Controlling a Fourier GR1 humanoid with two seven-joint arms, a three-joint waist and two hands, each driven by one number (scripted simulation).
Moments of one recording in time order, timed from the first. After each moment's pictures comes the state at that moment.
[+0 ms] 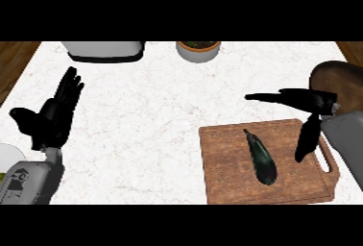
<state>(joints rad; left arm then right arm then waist) -0.24 0.31 -0.03 -1.45 0.14 0.18 0.05 -0.59 -0.55 0.26 -1.13 0.33 0.87 -0.17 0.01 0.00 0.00</state>
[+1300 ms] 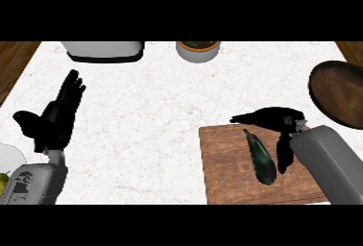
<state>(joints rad) -0.22 0.24 0.03 -1.45 0.07 0.12 0.06 -0.53 -0.44 0.37 -1.13 0.71 0.81 -0.23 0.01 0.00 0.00</state>
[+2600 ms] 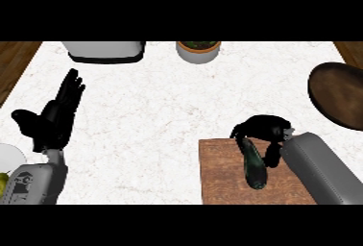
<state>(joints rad) -0.23 0.21 0.07 -1.48 0.03 0.09 0.08 -0.52 -0.39 0.43 -1.03 0.88 0.66 -0.41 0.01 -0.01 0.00</state>
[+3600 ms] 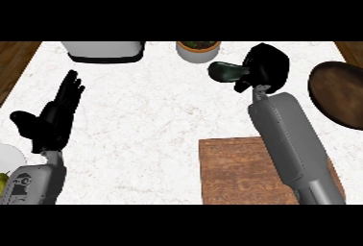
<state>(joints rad) -0.22 0.21 0.07 -1.48 0.03 0.08 0.08 -0.79 -0.10 0.05 -1.06 1.15 -0.08 0.78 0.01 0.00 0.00</state>
